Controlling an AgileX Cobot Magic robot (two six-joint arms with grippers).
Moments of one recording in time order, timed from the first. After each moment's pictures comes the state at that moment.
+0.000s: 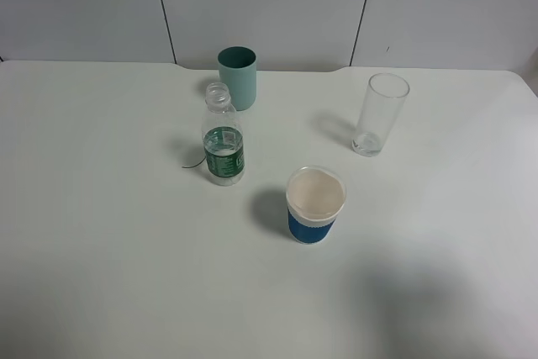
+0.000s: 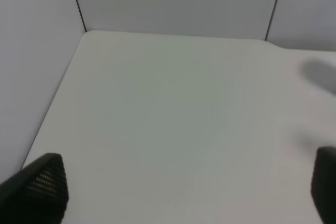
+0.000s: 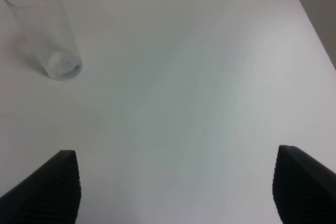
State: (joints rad) left arm 0.00 0.34 -0.83 0.15 0.96 -0.13; right arm 0.00 0.00 -0.50 -0.07 1.06 0.04
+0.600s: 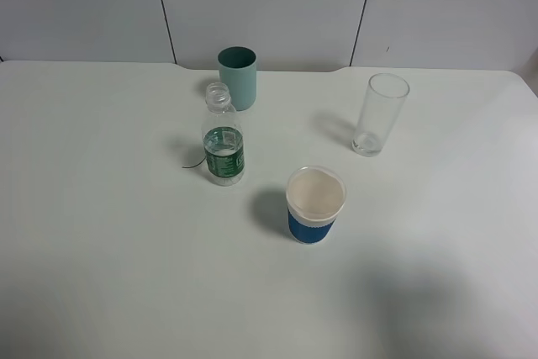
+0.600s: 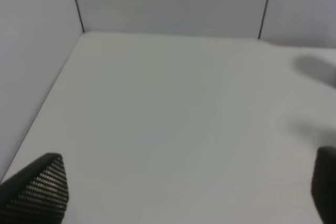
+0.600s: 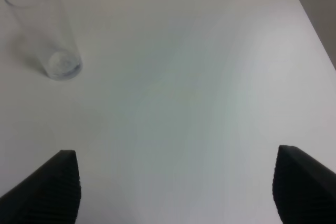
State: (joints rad) left arm 0.00 0.00 -0.64 0.13 1.00 -0.10; right arm 0.00 0.00 -0.50 -0.07 1.06 0.04
